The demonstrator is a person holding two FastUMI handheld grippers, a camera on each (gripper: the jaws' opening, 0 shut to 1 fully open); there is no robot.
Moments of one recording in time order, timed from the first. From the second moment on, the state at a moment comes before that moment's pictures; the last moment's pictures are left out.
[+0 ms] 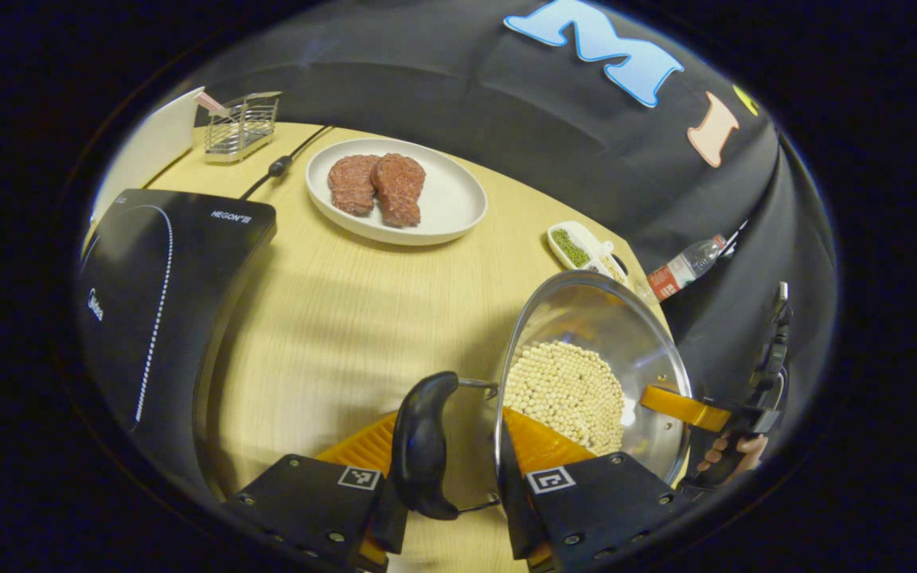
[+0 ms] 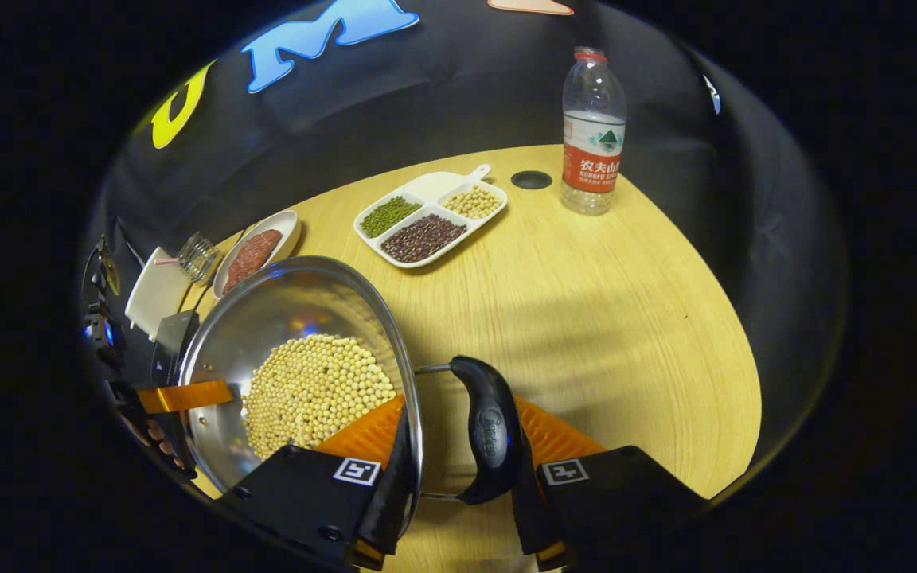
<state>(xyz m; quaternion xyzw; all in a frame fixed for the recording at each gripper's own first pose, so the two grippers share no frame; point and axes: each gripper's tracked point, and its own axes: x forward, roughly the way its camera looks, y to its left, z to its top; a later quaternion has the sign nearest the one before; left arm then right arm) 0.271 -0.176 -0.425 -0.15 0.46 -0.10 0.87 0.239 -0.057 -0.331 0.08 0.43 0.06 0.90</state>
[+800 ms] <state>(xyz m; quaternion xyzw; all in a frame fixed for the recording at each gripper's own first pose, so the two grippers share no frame) 0.283 -0.174 -0.421 -0.15 0.44 -0.11 0.88 0.137 0.017 -0.280 0.09 0.43 0.06 0.90</state>
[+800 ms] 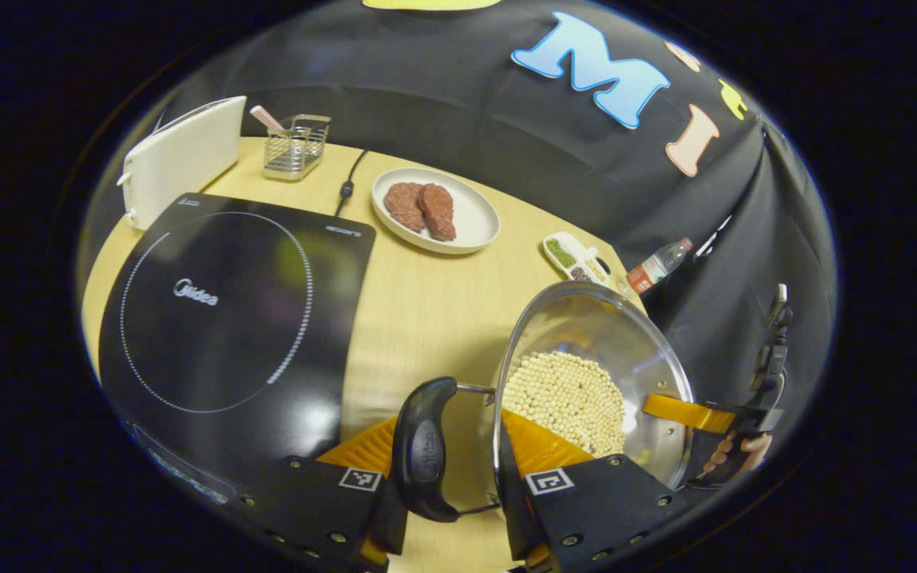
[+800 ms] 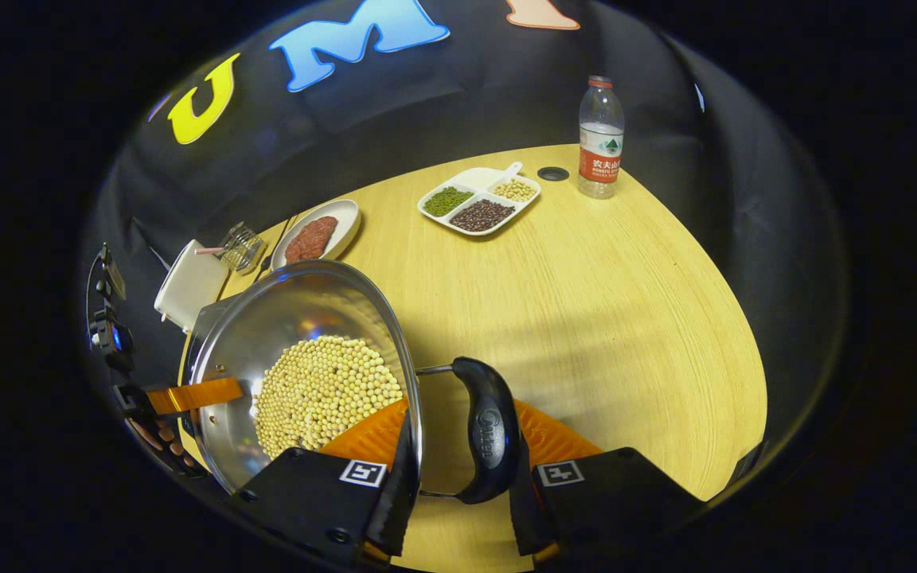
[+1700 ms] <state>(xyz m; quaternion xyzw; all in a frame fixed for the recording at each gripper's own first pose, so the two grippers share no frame) 0.284 -0.175 -0.421 -0.16 0.41 -0.08 0.90 0.129 0.184 -0.239 0.10 0.42 0.09 0.90</state>
